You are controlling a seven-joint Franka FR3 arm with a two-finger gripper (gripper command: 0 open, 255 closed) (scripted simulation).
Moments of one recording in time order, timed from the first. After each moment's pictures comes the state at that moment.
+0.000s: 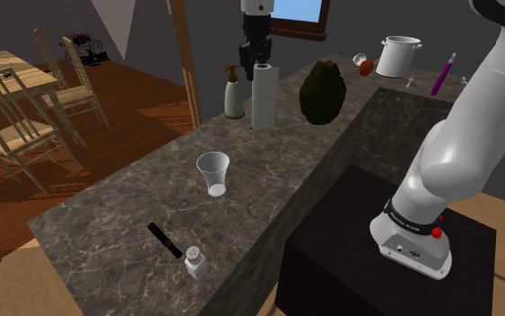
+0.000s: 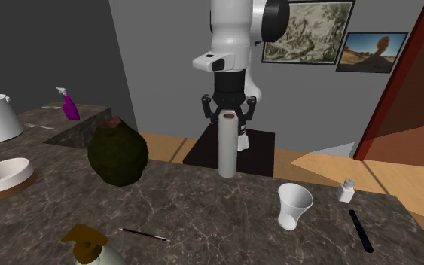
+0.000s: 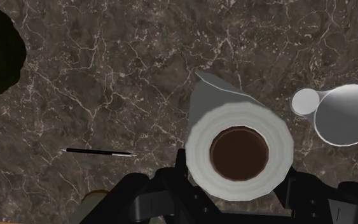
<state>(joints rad) 0.11 -0.05 0.01 -1.77 0.02 1.73 -0.02</state>
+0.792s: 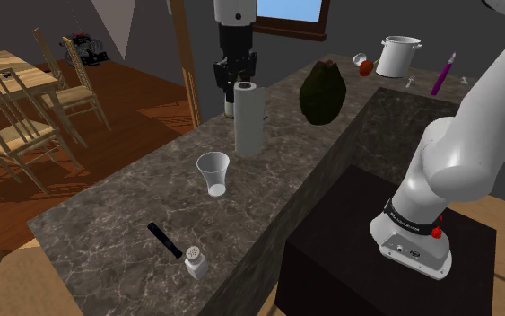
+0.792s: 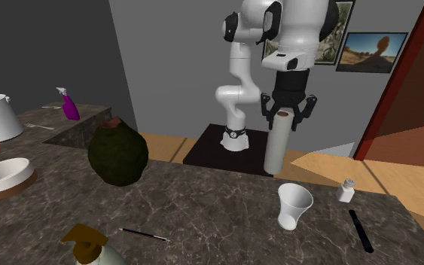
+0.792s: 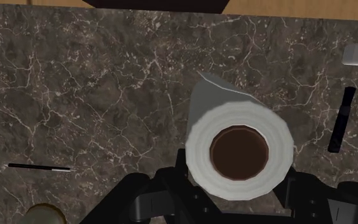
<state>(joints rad) 0.24 -0.13 0.16 -1.86 0.04 1.75 0.26</state>
